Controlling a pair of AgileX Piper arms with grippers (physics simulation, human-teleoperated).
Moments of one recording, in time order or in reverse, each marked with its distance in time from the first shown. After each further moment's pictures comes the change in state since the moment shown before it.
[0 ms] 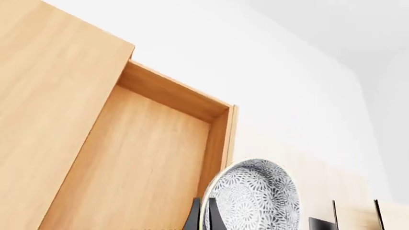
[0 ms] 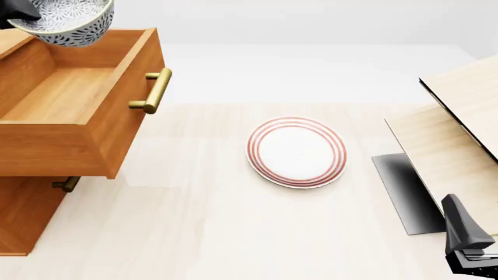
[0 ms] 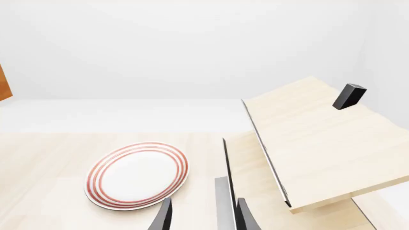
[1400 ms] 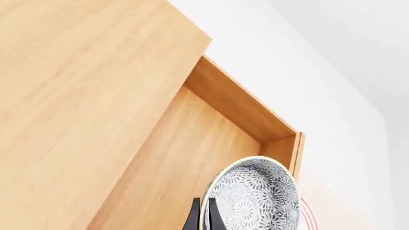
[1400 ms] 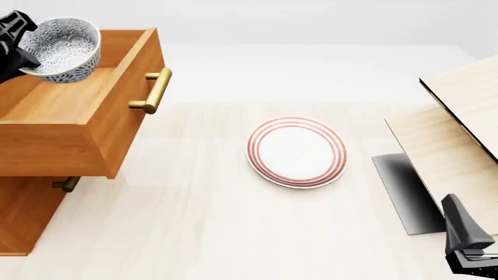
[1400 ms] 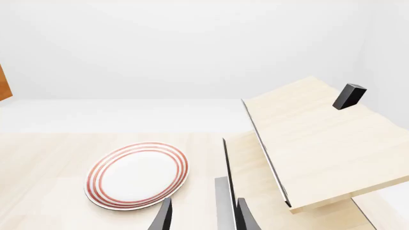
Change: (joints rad) left arm 0.165 0.035 0.258 -0.225 -0.107; right arm 0.000 0.000 0.000 0.000 0.000
